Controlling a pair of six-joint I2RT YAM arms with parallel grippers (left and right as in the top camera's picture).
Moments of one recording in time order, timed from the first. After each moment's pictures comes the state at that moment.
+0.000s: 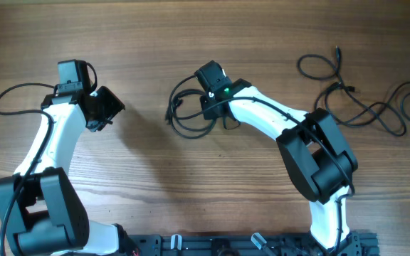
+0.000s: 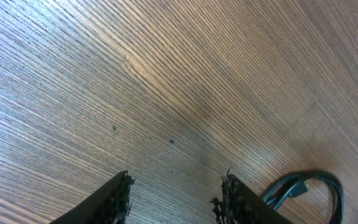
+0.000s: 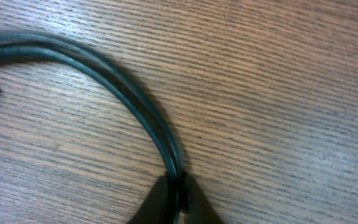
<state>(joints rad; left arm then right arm) 0.16 1.64 1.06 -0.63 0.14 -0.60 0.62 2.11 1.41 -0.52 0.10 0.35</state>
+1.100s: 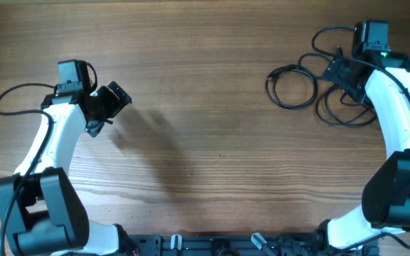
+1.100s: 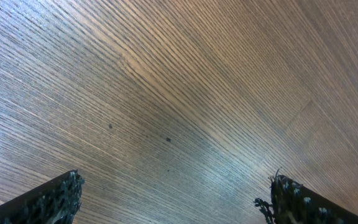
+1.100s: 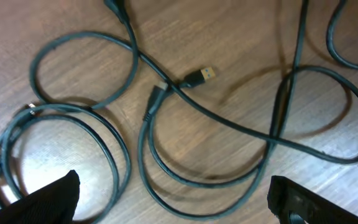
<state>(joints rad) 0.16 1.64 1.06 -0.63 0.15 -0.60 -0.11 1.75 1.41 -0.85 0.24 0.46</state>
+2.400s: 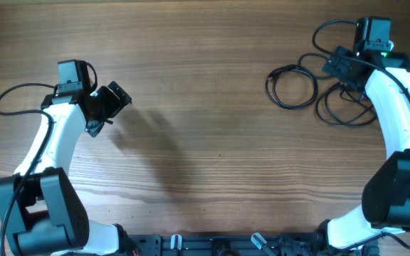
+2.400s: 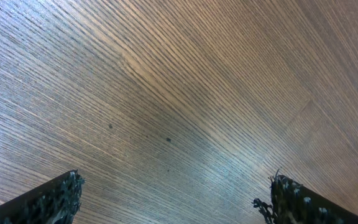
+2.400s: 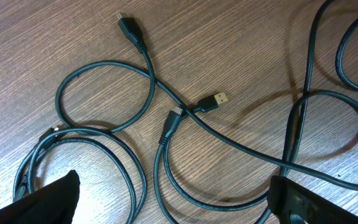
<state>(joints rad) 0.16 1.64 1.06 -0.63 0.15 -0.60 -0.11 1.75 1.41 -0.77 0.24 0.46</state>
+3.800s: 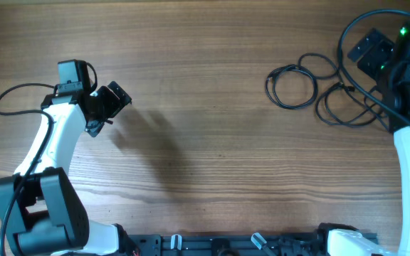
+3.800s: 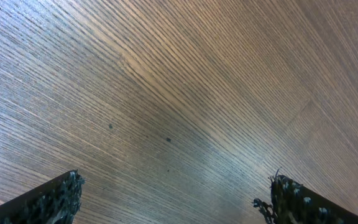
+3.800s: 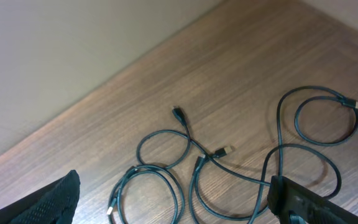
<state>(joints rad) 0.16 1.64 1.06 -0.63 0.15 -0.60 -0.11 1.33 1.41 -0.76 0.23 0.46</state>
